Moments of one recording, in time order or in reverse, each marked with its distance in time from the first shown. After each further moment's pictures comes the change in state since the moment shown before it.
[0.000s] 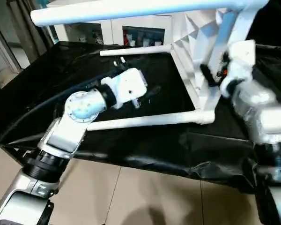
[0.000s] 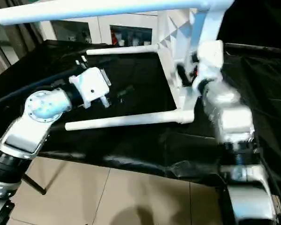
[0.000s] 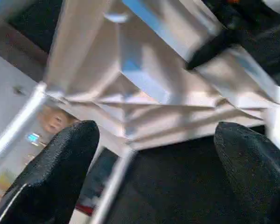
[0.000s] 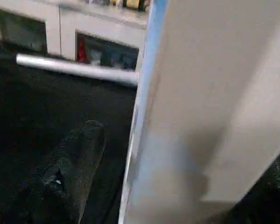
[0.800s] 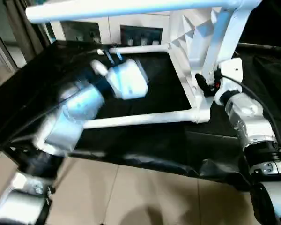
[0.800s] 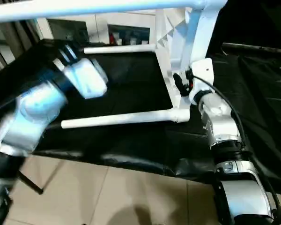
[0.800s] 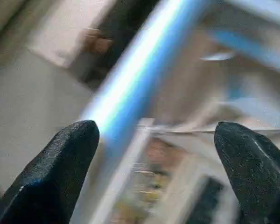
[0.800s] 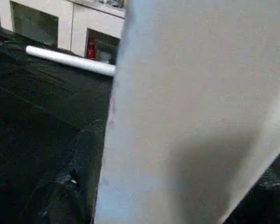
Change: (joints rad) left arm -0.104 0.030 0.115 -0.011 0.247 -0.152 0.292; right arm -0.063 0.035 -0.013 0.485 -0.068 -0.523 0.140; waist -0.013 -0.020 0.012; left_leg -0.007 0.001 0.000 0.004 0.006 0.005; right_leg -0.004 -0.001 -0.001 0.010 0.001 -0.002
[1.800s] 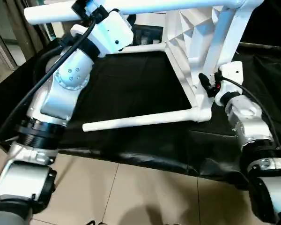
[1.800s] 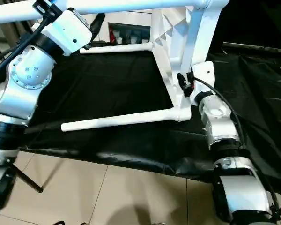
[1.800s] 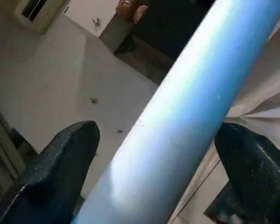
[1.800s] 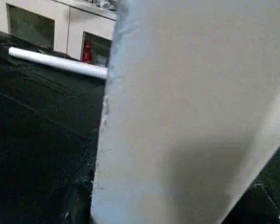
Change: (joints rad) left arm -0.116 -0.048 0.034 0.170 -0.019 0.077 0.040; right arm -0.053 -0.018 -0.010 0.116 -0.031 -0.089 0.017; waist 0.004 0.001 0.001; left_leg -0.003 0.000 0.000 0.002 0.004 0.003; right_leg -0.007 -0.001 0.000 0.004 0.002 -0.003
